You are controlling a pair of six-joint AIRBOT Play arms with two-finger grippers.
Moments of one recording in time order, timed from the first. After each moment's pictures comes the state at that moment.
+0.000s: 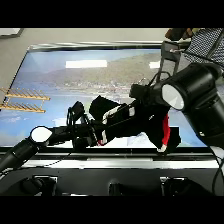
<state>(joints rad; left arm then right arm) -0.60 -0.95 0.66 0.30 -0.58 -0.26 0.66 -1.16 1.58 -1.85 1.49 2.37</state>
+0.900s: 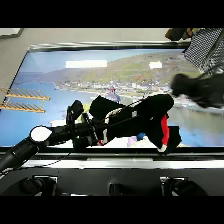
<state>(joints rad) -0.61 -0.95 0.67 0.25 -0.57 -0.23 0.38 -0.97 1.58 -1.88 1.58 2.27</state>
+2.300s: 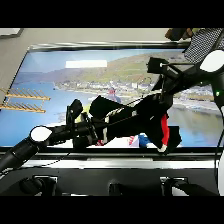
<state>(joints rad) -0.61 -0.95 0.67 0.25 -0.55 -0.24 0.07 -1.31 1.58 -1.12 1.50 0.28</state>
